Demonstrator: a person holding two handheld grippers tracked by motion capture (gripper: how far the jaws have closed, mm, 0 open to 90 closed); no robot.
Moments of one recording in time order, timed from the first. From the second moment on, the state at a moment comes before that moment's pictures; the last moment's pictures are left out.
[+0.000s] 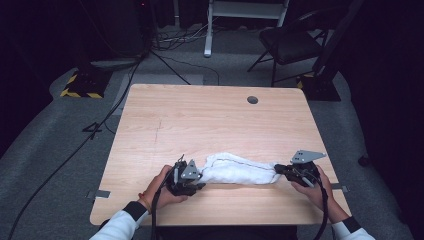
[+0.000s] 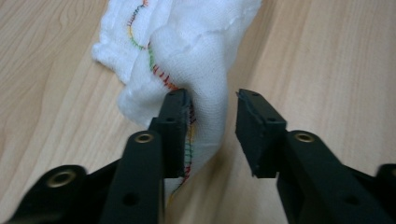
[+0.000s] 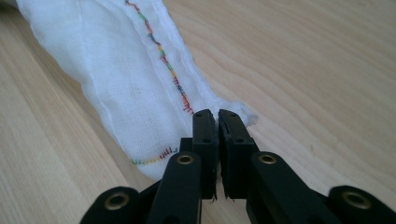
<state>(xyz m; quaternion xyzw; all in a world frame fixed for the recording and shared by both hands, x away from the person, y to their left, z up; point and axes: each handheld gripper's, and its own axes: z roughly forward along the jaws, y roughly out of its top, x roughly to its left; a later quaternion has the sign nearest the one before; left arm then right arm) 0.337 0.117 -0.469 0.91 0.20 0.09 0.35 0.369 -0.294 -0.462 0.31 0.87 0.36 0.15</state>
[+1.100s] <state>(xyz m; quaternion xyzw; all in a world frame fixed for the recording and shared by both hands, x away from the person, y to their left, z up) 0.451 0.062 -0.486 0.91 0.25 0.04 0.32 0.382 -0.297 -0.487 0.35 0.87 0.33 0.13</state>
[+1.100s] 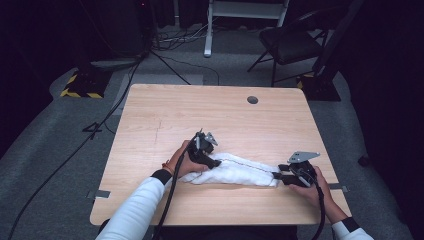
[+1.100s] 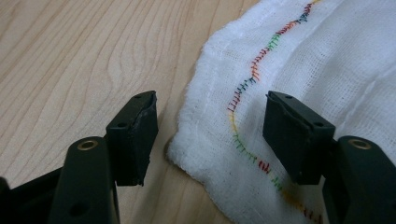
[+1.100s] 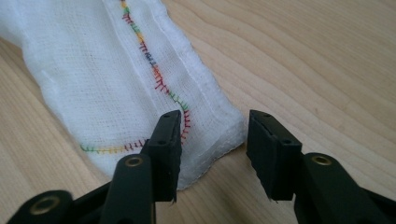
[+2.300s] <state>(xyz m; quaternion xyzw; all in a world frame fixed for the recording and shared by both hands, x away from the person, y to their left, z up) 0.516 0.086 -0.328 0.86 0.24 0.22 0.39 0.480 -0.273 -0.353 0.35 0.79 0.41 0.30</state>
